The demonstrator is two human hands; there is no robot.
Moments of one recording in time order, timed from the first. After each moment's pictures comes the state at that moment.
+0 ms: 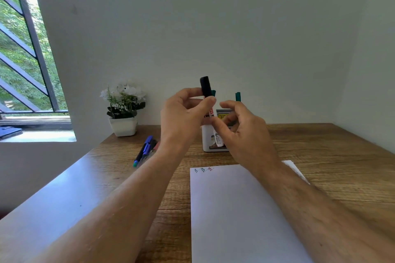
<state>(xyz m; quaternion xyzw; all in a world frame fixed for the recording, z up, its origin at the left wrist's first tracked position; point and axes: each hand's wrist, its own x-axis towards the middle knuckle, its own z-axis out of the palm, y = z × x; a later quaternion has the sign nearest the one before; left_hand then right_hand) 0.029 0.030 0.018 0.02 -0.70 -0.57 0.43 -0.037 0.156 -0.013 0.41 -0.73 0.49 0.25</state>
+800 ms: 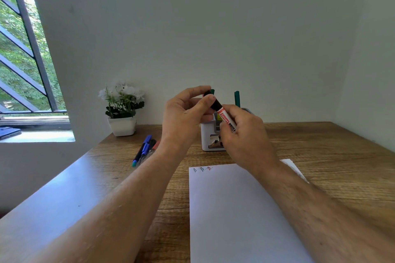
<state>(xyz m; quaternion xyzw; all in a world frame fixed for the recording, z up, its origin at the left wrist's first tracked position) 0.024 0.028 0.013 -0.05 -0.67 -0.62 0.42 -0.036 0.157 -0.015 0.41 -0.74 0.48 0.24</state>
